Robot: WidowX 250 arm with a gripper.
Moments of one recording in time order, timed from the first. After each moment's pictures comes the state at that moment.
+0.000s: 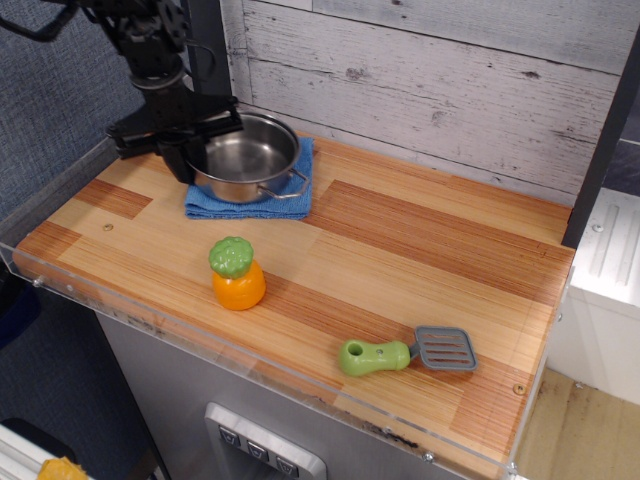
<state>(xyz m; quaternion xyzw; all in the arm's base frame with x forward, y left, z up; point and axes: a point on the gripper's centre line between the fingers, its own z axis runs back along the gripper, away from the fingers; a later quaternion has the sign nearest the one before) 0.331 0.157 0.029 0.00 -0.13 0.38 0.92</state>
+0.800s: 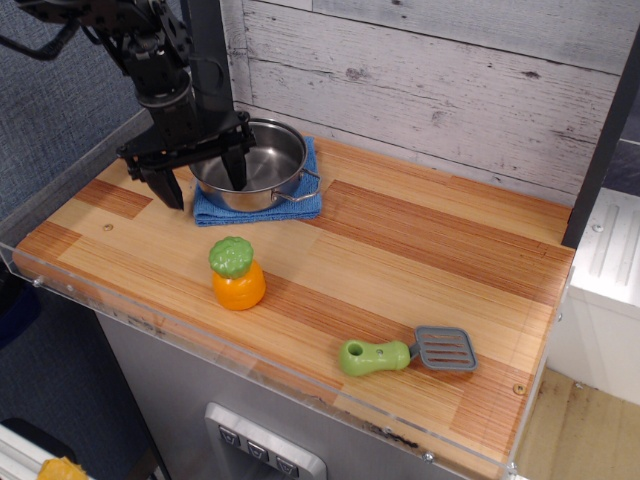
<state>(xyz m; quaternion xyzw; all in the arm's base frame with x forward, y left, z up) 0.319 0.140 0.034 -0.03 -0.13 0.36 0.92</state>
